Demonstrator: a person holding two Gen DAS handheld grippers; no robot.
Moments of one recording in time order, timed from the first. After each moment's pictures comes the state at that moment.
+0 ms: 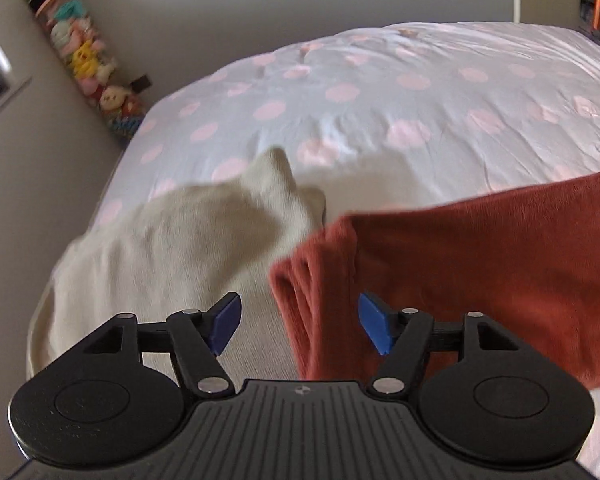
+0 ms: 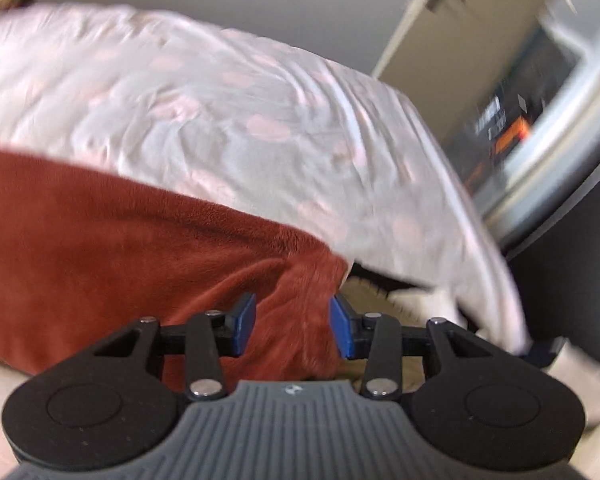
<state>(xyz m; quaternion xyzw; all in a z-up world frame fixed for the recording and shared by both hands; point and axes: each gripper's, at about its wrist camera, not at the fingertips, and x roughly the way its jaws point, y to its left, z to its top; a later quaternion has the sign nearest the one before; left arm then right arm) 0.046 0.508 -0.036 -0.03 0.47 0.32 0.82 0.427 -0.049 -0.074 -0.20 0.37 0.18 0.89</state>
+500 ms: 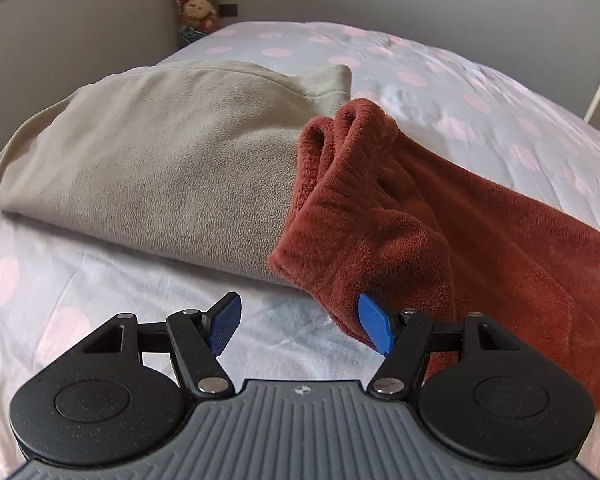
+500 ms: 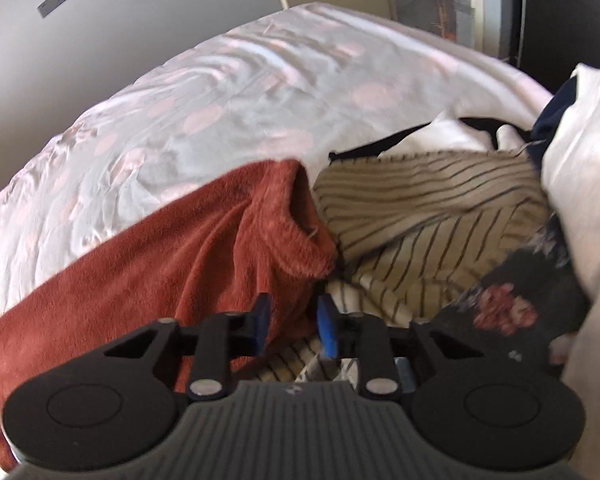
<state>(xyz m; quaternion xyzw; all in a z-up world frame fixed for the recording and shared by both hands) -0.034 0.479 -0.104 -0.22 0.38 0.41 0.80 0.436 -0.115 -0.135 0.04 0.47 0.16 0.87</state>
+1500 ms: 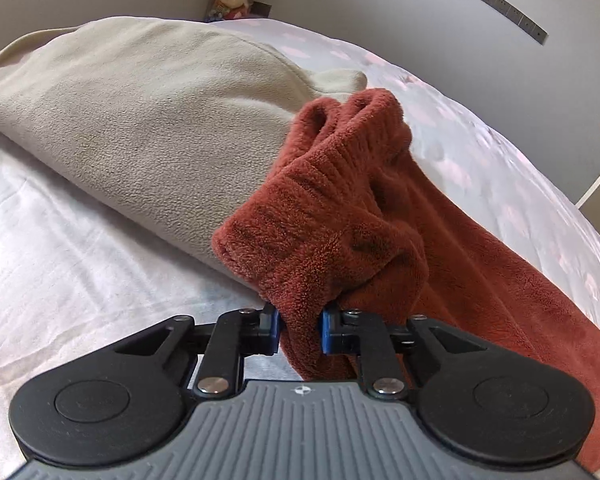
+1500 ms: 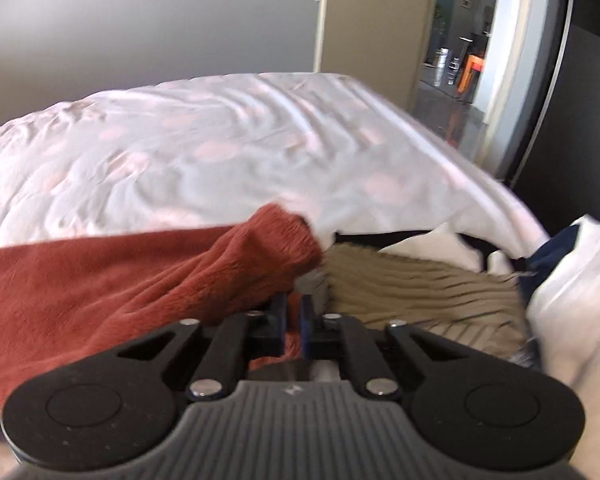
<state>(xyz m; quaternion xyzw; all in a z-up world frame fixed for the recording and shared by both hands) -0.021 0.494 -0.147 -0.33 0.28 0.42 0.80 0.442 -0.087 -0.112 -0.09 0.36 0.13 0.92</state>
